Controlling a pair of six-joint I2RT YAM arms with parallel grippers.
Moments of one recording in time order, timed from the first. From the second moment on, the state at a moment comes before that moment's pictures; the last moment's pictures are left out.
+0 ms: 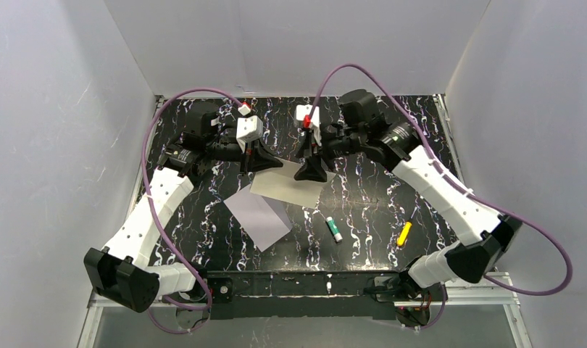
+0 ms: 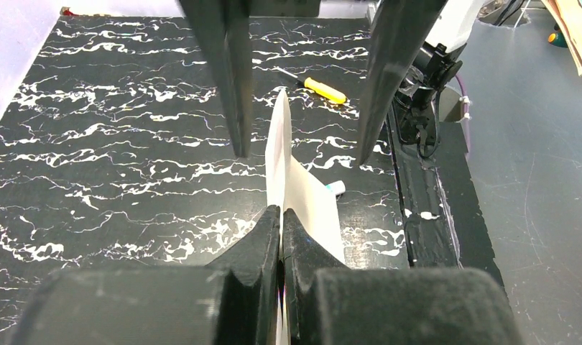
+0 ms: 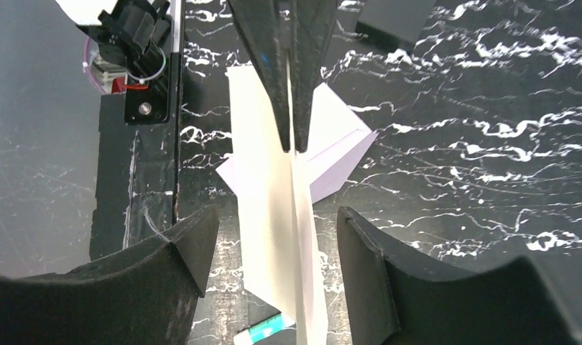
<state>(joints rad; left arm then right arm) -0.37 1.23 1.26 -0.50 1.14 0.44 0.74 1.40 1.61 -0.77 -0.74 -0.41</state>
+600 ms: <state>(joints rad) -0.37 1.21 1.26 -0.51 1.14 0.45 0.74 1.46 1.61 -0.78 -0.75 -0.36</state>
